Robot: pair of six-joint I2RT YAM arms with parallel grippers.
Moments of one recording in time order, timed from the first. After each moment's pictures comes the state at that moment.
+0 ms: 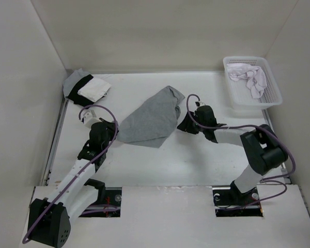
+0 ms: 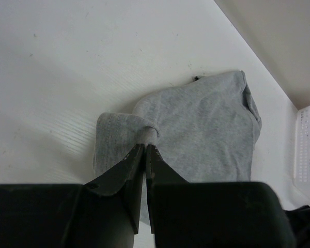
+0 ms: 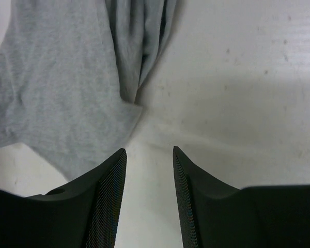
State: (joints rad) left arm -0.28 0.85 0.39 0.07 -0.30 -0.86; right arm 0.44 1.62 0.72 0.24 -0.20 0.68
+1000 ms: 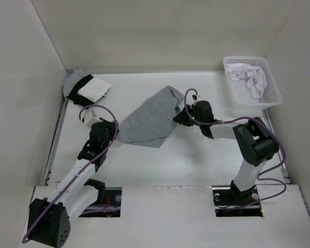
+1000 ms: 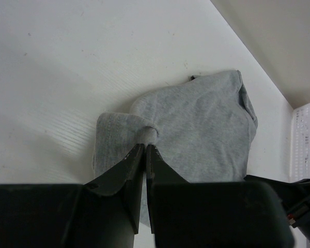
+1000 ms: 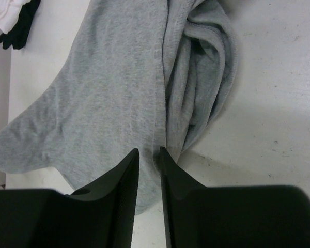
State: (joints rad) left arm -0.28 0.86 0.39 0.08 -0.30 -0.87; right arm 0.43 1.78 0.82 0.48 -0.27 0.70
